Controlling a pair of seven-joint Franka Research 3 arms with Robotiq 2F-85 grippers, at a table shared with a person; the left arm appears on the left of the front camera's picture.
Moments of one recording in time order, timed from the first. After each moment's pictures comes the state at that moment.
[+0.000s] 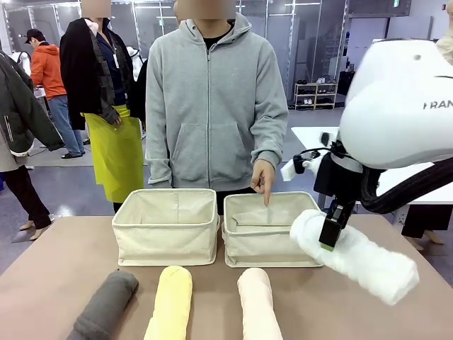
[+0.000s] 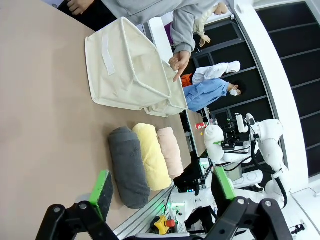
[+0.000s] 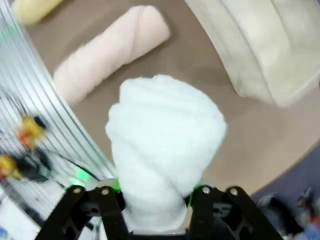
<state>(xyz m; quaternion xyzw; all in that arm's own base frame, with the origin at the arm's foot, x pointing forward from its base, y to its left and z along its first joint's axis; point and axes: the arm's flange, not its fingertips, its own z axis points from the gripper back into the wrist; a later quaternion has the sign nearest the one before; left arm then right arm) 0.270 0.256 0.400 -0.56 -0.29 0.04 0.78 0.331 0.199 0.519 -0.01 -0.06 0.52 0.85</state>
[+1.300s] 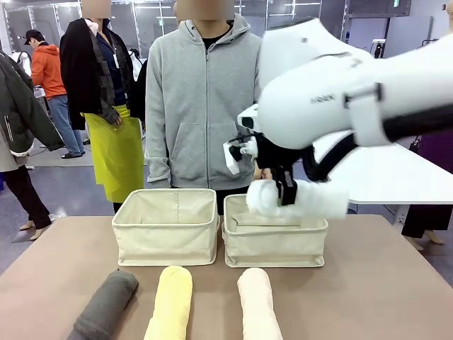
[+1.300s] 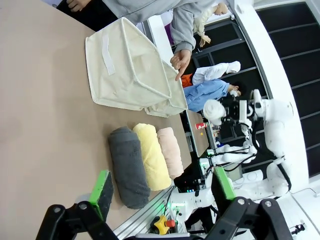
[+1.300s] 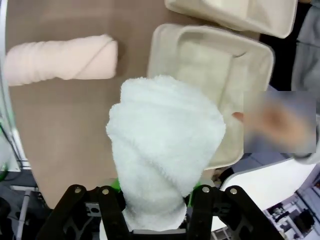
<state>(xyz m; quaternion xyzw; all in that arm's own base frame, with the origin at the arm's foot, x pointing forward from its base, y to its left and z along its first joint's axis) 0.270 0.256 0.400 -0.56 -0.29 0.04 0.78 0.435 0.308 0.559 -0.13 -0.06 0.73 0.66</state>
